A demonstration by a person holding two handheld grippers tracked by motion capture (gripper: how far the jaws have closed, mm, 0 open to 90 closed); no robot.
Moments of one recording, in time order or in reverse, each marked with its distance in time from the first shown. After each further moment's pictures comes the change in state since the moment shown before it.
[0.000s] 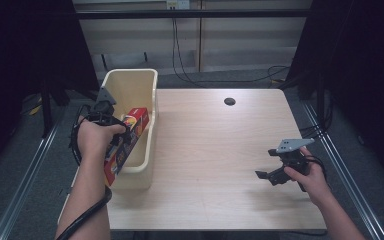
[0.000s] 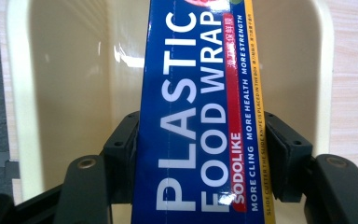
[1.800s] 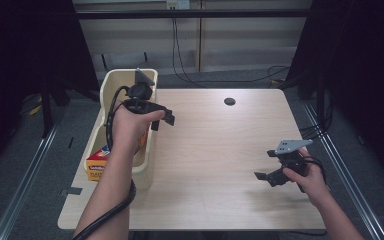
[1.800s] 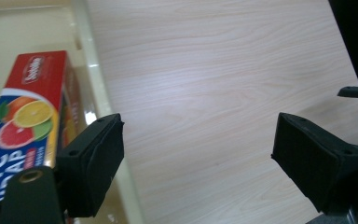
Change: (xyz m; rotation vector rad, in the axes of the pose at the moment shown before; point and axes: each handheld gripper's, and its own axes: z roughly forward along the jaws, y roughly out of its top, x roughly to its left) left arm -0.094 0.014 -0.016 -0.206 -0.227 0.259; right arm 0.004 0.000 0.002 0.007 0.005 -0.011
